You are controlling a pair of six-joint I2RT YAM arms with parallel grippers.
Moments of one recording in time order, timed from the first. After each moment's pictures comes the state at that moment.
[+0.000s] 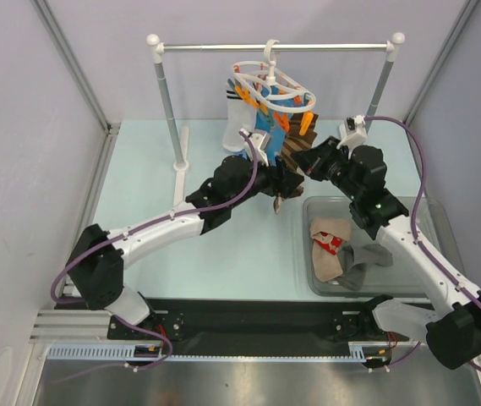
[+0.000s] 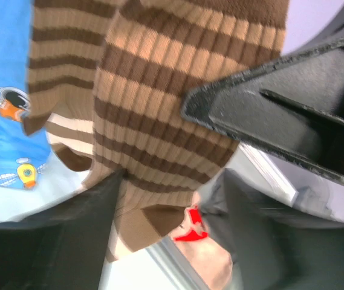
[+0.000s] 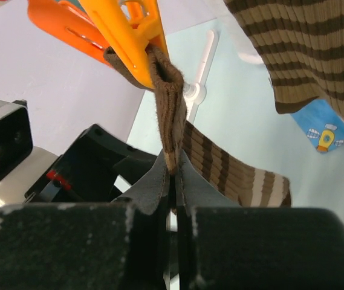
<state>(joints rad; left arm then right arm) -0.85 1.54 1.16 0.26 0.03 -0.49 0.42 1.13 1.01 0.04 -0.16 0.75</state>
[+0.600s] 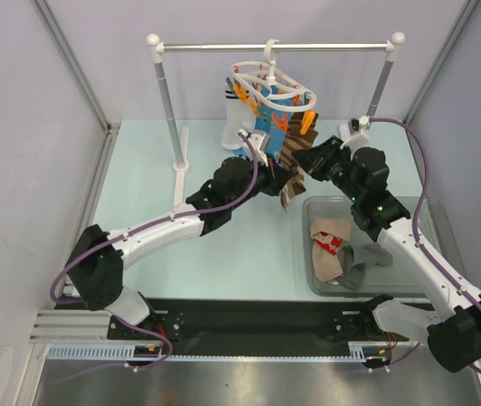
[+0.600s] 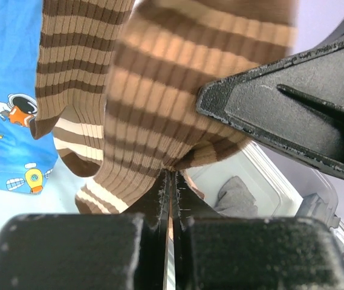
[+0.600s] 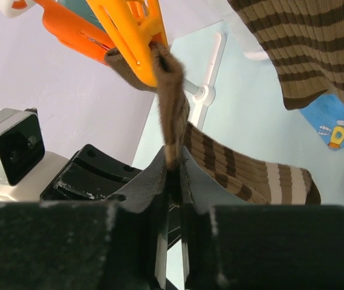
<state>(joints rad) -0.86 1.55 1.16 0.29 -0.02 -0.47 0.42 1.11 1.00 0.06 -0.14 0.82</state>
